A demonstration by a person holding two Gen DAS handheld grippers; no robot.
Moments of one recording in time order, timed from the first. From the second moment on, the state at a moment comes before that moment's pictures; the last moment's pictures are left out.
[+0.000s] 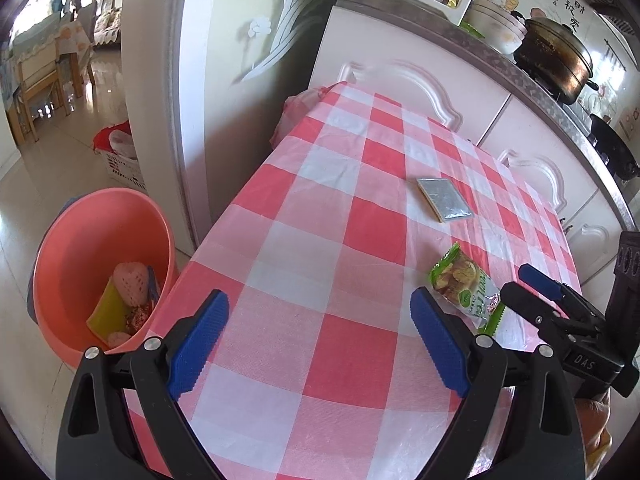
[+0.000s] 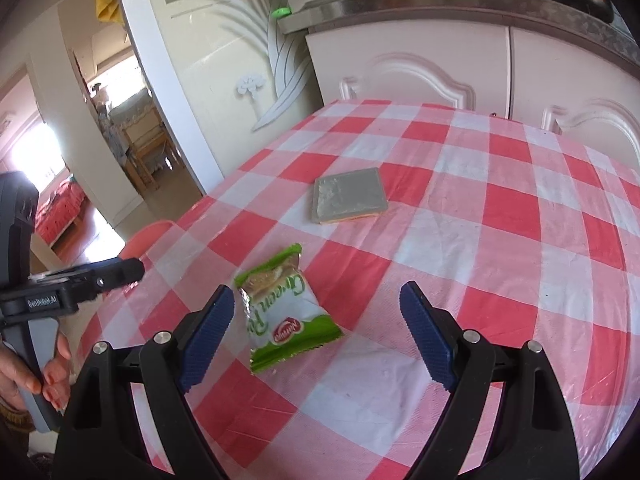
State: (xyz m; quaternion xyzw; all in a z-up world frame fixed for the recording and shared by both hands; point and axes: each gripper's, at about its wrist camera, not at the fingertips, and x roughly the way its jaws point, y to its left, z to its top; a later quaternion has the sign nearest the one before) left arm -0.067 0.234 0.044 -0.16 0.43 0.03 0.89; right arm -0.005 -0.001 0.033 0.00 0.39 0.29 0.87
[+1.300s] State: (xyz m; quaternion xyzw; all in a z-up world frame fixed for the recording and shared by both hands) left arm 0.002 0.157 0.041 -0.15 0.42 -0.05 0.89; right arm 0.032 -0.079 0.034 0.10 0.39 0.21 0.89
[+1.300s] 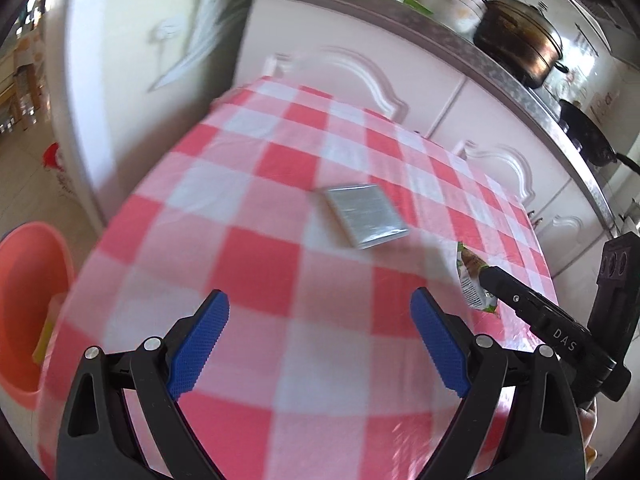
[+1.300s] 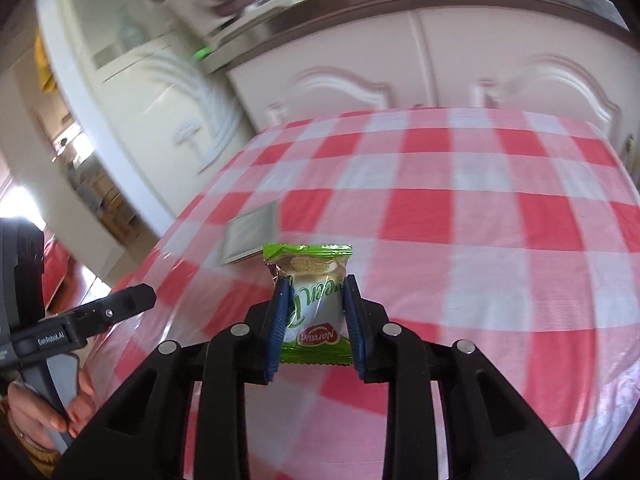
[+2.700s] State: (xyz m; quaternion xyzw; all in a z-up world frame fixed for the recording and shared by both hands) left arm 0.087 0.079 0.026 -0.05 0.44 0.01 0.90; right arm 0.046 -0.103 0.023 0.08 0.41 0.16 0.89
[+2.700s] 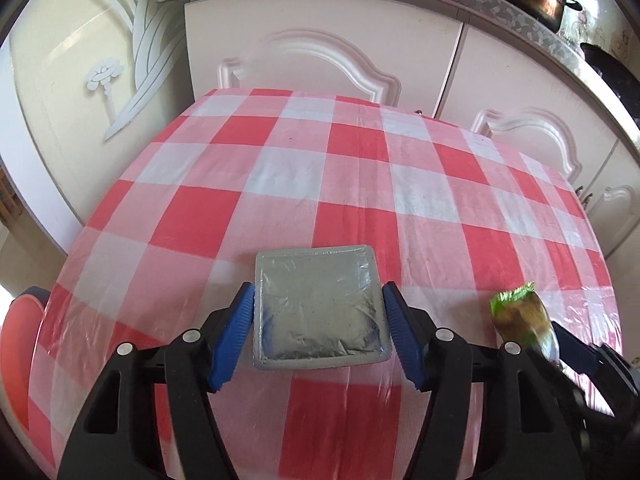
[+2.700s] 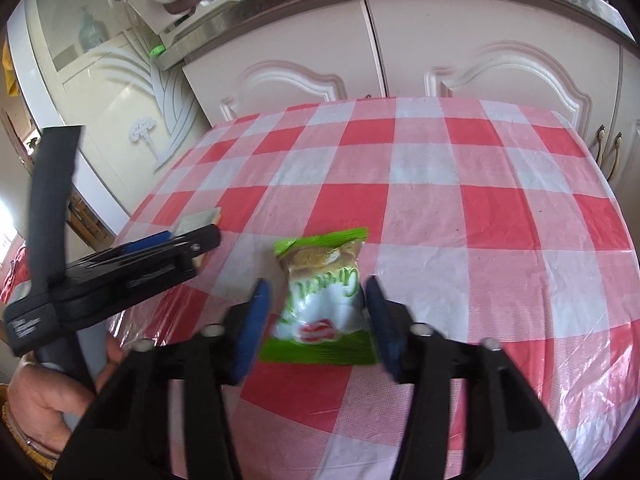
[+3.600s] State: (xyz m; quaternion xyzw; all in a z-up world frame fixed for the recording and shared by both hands) left arm -0.011 0.171 0.045 -0.05 0.41 0.03 0.91; right arm 0.035 -0.100 0.030 0.09 0.39 0.18 0.90
